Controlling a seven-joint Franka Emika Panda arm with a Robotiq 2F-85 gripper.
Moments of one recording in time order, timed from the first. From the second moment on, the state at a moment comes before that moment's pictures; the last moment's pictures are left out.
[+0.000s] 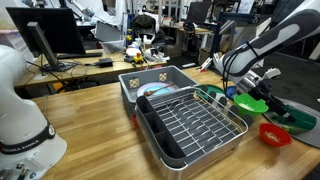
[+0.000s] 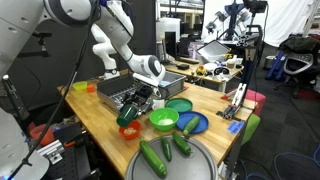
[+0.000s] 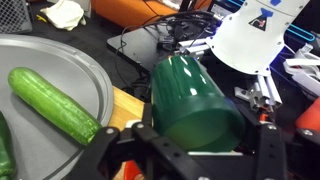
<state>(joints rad) 0.04 0.76 0.16 -1.70 -0.33 1.29 -0.45</state>
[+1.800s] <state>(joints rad) -0.04 0.11 0.09 -2.39 0.06 2.42 -0.62</state>
